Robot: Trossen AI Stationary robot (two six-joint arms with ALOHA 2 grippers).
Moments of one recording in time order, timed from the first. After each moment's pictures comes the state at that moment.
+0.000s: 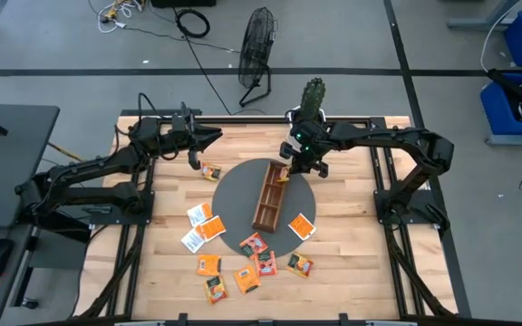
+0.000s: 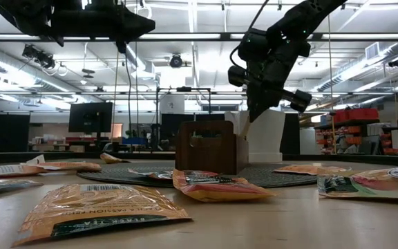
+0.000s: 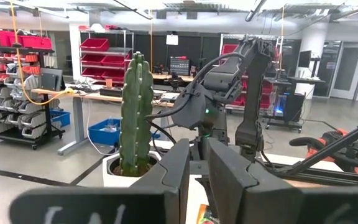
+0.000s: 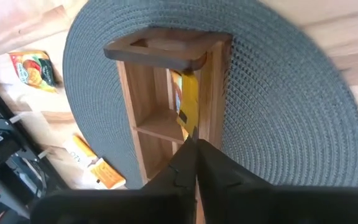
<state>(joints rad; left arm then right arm) 0.55 0.95 0.53 0.59 0.33 -0.09 -0.42 1.63 1.10 -0.59 -0.36 1.44</state>
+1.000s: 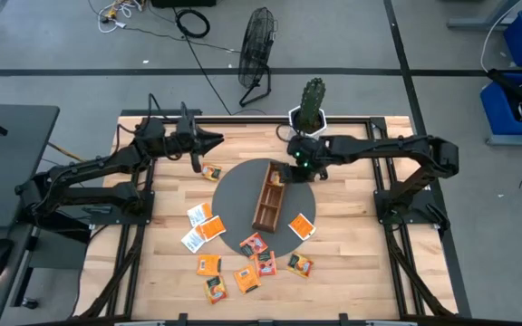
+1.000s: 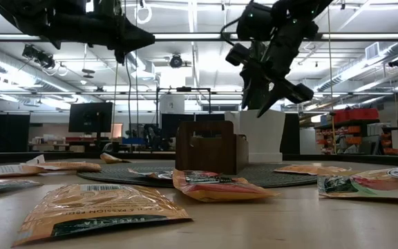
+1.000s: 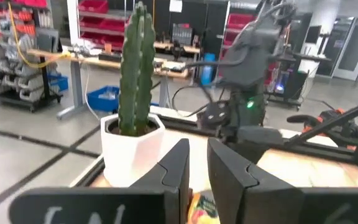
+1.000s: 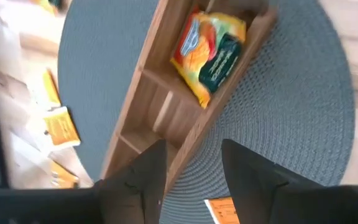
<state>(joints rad) 0.55 0.95 0.53 0.42 0.33 -0.10 -0.22 1.57 1.10 -0.61 -0.17 1.15</state>
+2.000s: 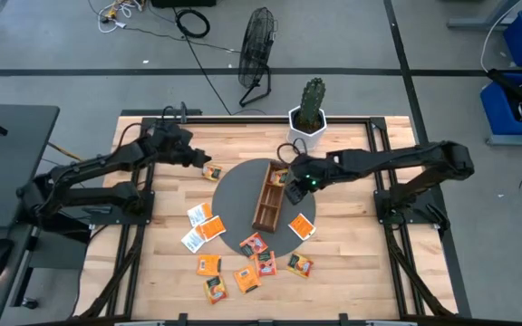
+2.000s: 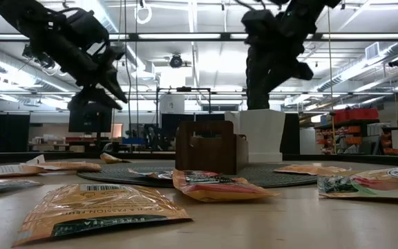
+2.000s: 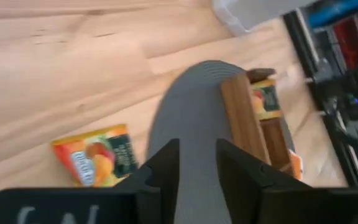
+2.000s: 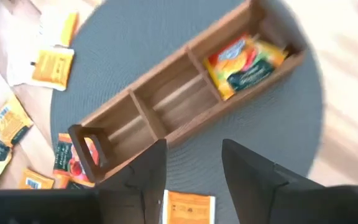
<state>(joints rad) 0.65 0.97 0.53 -0.24 0.23 -0.71 -0.03 1.44 1.10 -0.66 0.10 0.79</state>
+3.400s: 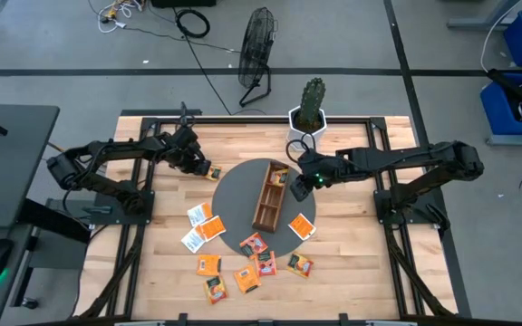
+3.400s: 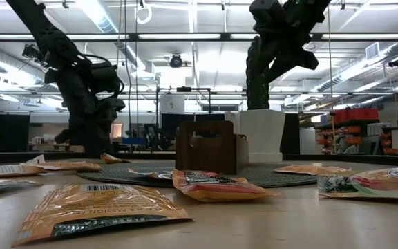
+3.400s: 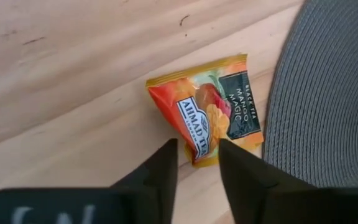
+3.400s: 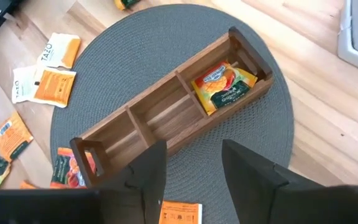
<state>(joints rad) 0.74 1.37 0.53 -0.30 0.29 -0.49 -0.01 1.37 1.10 -0.69 0.19 0.79</state>
